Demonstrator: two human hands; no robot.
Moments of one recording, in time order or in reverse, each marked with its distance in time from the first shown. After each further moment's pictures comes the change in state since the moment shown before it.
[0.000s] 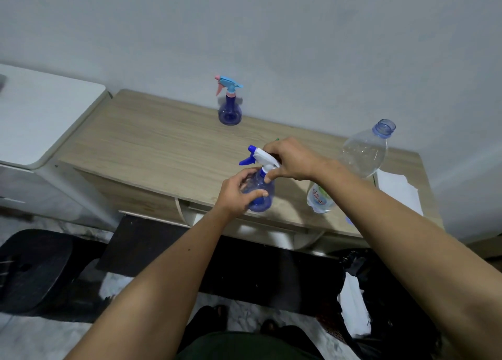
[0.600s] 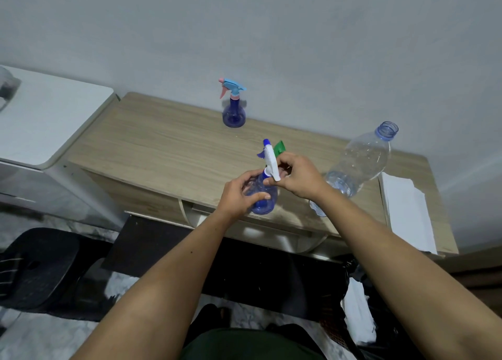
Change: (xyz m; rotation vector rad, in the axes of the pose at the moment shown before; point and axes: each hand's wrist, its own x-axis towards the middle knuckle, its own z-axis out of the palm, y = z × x) left_hand -0.003 0.002 0.001 -0.020 0.008 -0.024; right_hand -0.028 0.013 0.044 0.485 0.240 0.193
